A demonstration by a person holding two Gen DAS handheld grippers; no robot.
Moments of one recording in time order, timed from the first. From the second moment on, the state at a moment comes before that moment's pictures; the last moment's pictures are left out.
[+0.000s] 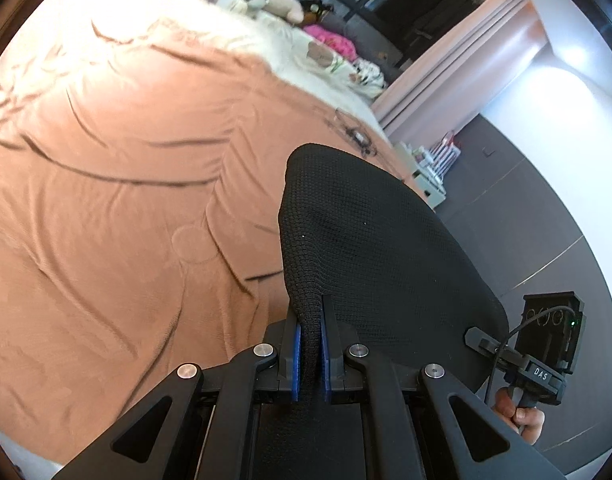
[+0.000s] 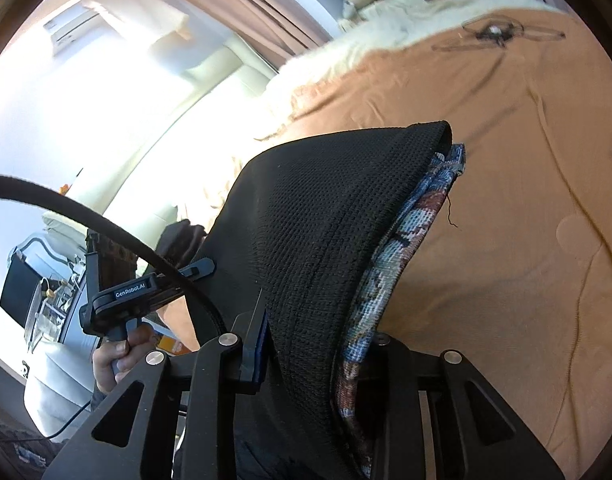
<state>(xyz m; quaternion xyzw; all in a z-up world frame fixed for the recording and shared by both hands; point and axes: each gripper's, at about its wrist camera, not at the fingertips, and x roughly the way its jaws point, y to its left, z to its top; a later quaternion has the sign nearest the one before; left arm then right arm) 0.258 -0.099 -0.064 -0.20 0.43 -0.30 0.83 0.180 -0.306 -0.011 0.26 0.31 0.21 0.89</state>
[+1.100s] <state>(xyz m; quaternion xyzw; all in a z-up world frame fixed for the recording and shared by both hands) 0.141 0.085 0.117 -0.18 0.27 -0.21 0.92 0.153 -0.202 0.067 0.19 0.21 0.32 0.90</state>
